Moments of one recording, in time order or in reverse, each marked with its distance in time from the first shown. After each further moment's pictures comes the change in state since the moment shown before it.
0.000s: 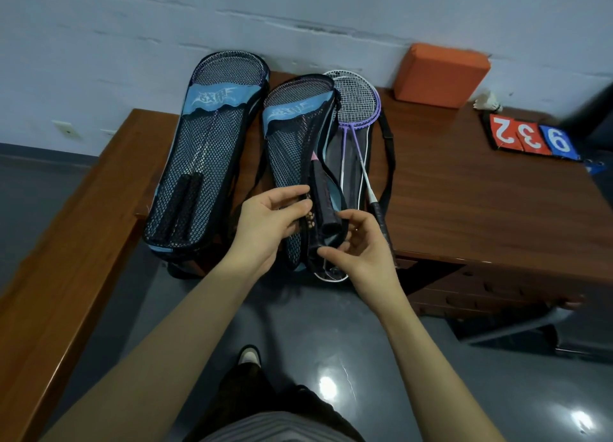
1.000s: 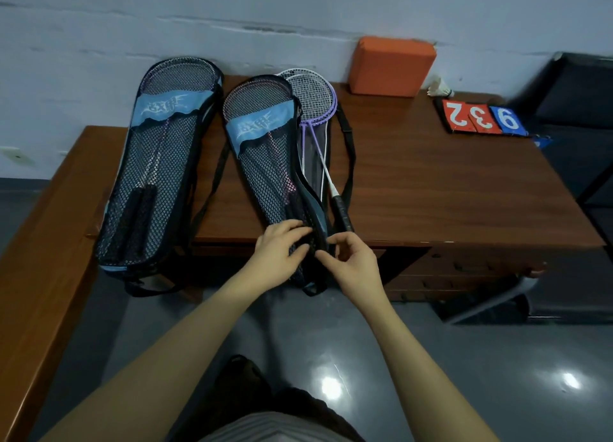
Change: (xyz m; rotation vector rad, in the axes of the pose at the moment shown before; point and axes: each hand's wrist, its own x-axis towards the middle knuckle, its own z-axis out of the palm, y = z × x) left_hand 0.034 -0.097 0.030 1.136 -0.331 0.395; right_hand -0.006 0.042 -0.054 -0.354 0.249 0.105
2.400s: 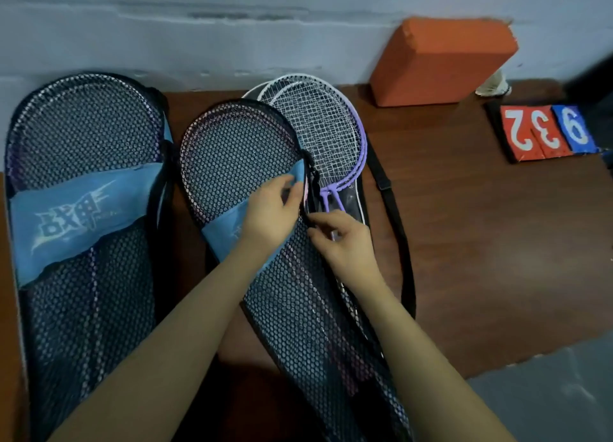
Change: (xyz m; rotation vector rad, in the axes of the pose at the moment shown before) left_hand 0.379 -0.115 -0.088 -0.276 -0.001 -0.181; right_hand 0.354 -0.047 0.114 -0.189 0.068 -0.006
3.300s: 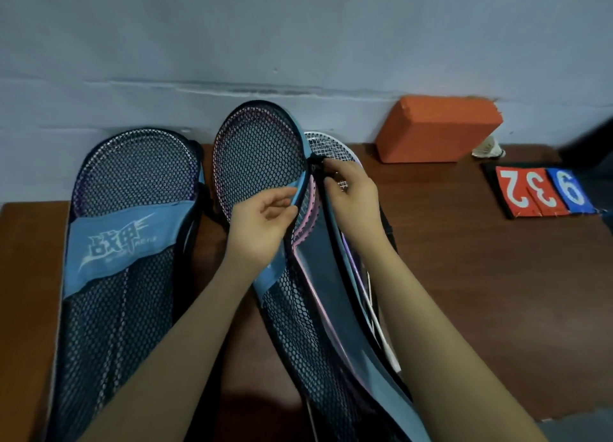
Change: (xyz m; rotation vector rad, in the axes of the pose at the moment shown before) left_hand -0.028 0.052 -0.061 -0.489 0.201 0.074; right_hand 0.077 -0.086 -0.031 -0.043 0.134 -0.225
